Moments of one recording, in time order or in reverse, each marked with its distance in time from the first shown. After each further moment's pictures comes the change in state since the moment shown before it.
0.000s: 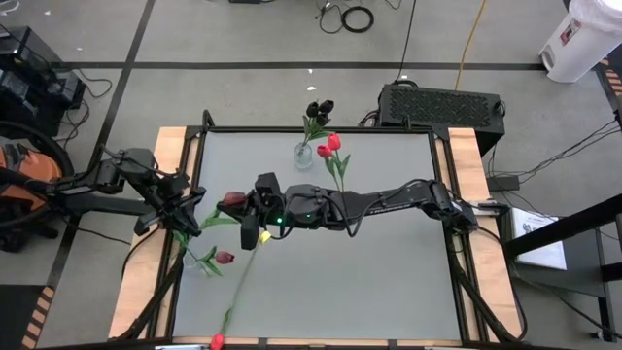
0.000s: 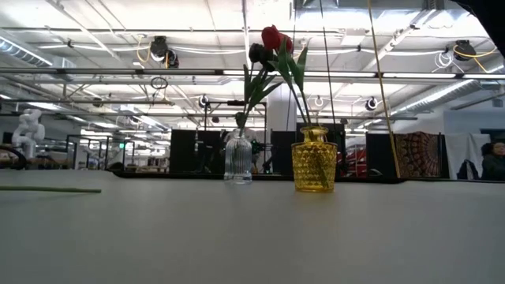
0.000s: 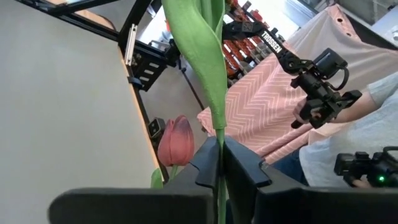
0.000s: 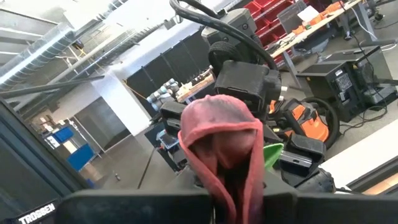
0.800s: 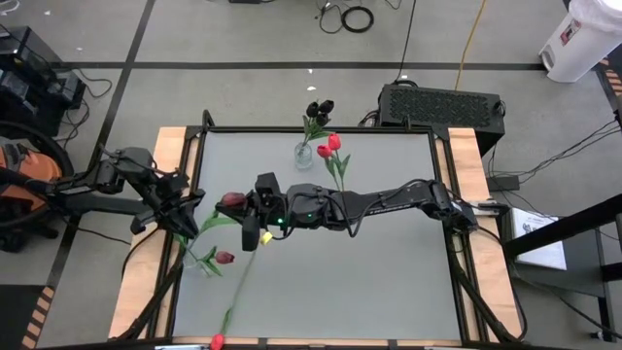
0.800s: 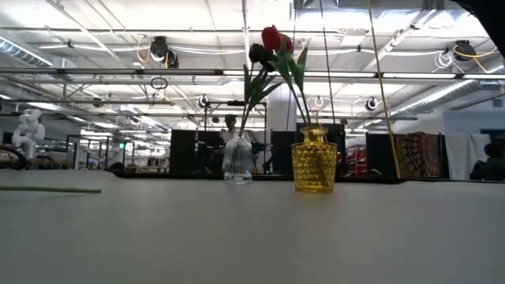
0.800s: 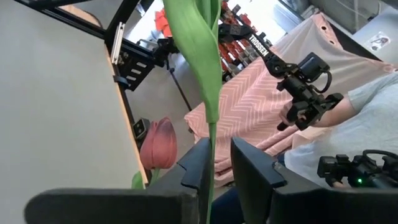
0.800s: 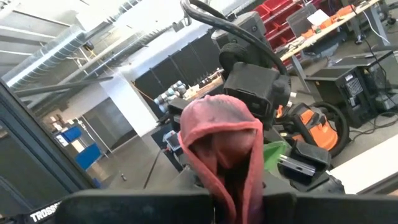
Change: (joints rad) left arm 0.000 -0.001 0.001 0.039 0.038 -0.075; right arm 0.000 0.000 0.000 0.031 -0.025 -0.018
